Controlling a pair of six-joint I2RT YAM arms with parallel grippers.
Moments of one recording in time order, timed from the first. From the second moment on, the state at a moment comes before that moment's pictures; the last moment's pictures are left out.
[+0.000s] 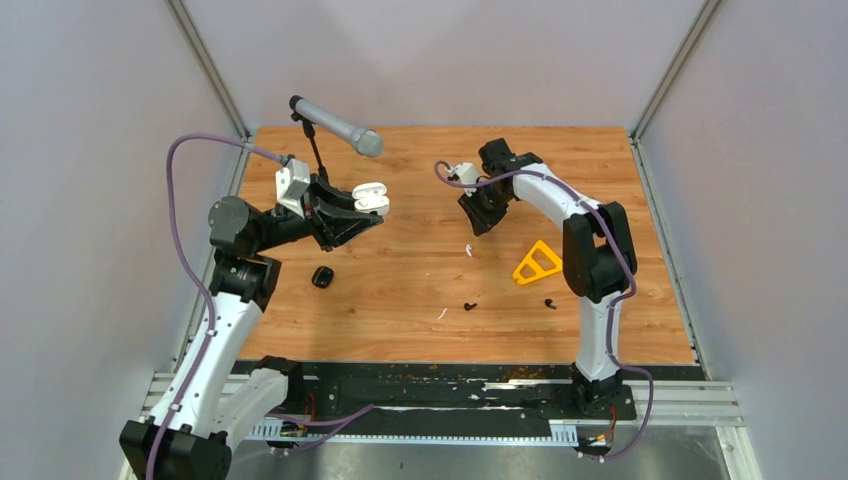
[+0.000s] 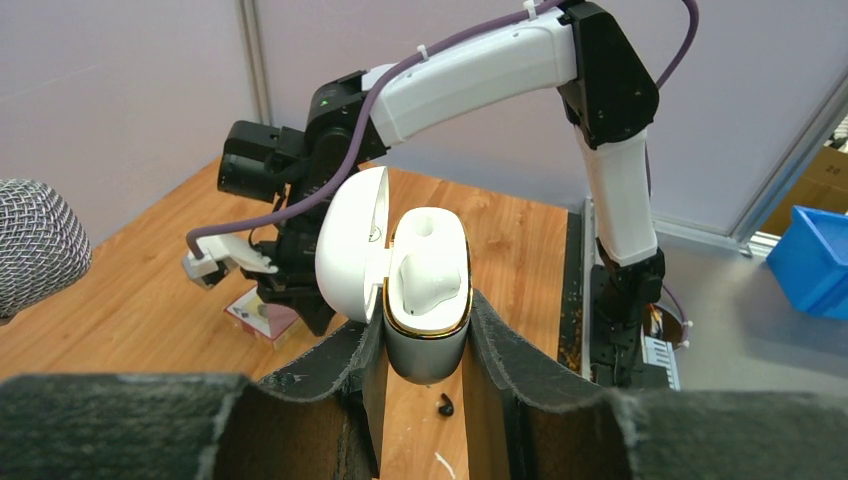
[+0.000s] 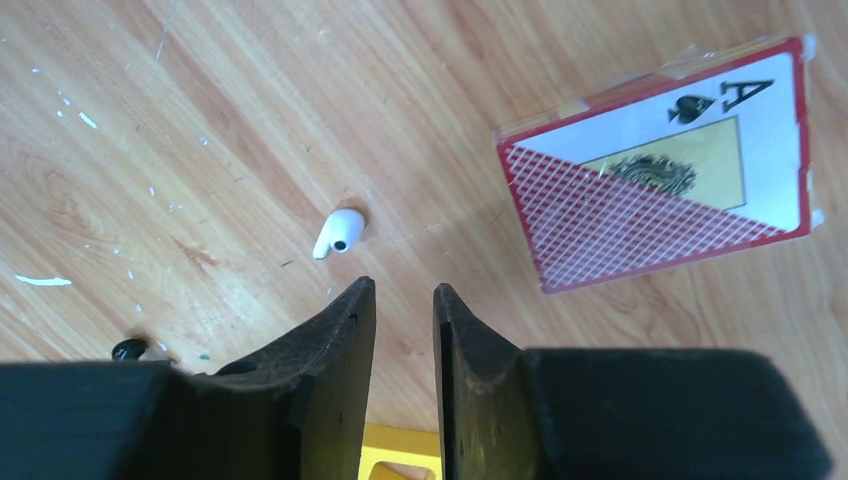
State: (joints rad) left arm -0.20 0.87 0.86 0.37 1.07 -0.39; right arm 0.40 2.05 1.66 -0.84 -0.32 -0.46
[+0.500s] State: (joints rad) left arm -0.20 0.88 0.86 0.35 1.07 -0.38; right arm 0.41 2.10 1.68 -0.83 -0.32 -0.27
